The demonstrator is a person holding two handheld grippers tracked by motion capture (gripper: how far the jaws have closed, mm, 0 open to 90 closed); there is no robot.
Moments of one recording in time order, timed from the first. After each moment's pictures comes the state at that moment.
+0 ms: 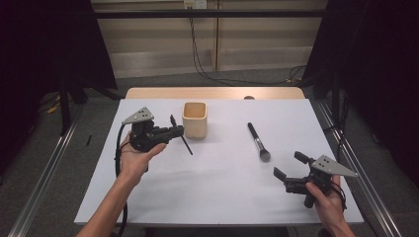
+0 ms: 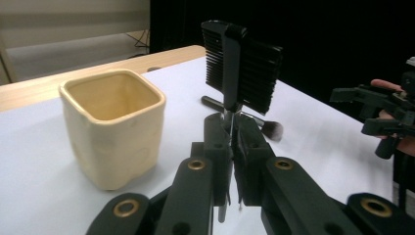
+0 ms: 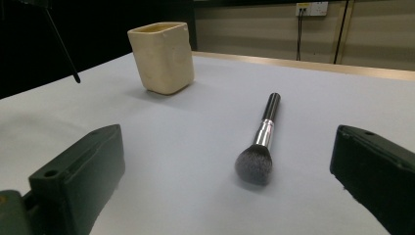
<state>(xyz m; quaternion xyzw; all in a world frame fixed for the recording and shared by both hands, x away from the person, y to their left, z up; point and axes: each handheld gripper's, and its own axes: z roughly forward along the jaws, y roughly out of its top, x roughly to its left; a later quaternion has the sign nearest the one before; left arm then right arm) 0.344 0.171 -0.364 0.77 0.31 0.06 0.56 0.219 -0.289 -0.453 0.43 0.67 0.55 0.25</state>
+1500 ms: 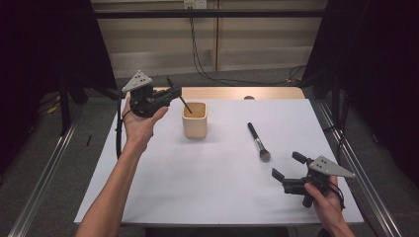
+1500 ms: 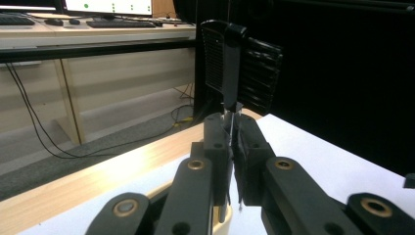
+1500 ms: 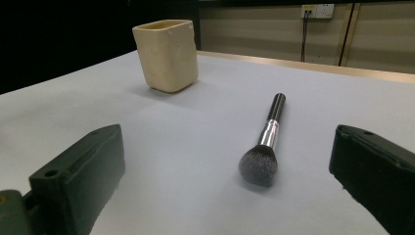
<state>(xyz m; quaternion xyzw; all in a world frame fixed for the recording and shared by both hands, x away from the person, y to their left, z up) 0.397 0.156 -0.310 0.72 0.31 0.18 0.60 0.221 -0.286 -0.457 0.42 0.67 0.56 0.25</state>
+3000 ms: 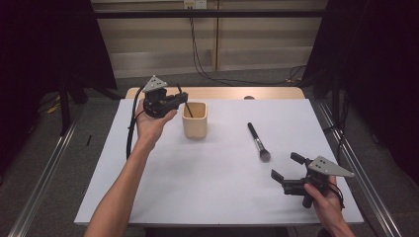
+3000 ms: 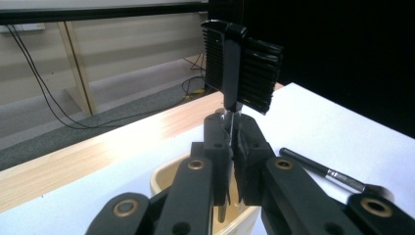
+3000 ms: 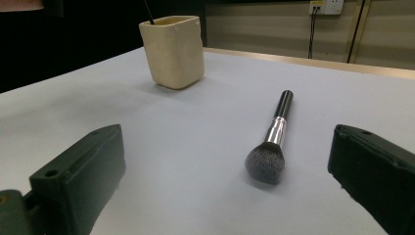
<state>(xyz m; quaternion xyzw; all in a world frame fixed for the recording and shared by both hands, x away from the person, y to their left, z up) 0.426 0.137 -0.350 0.75 0.33 0.17 0.55 0.221 -0.286 -0.459 0.41 0.68 0.56 0.24</state>
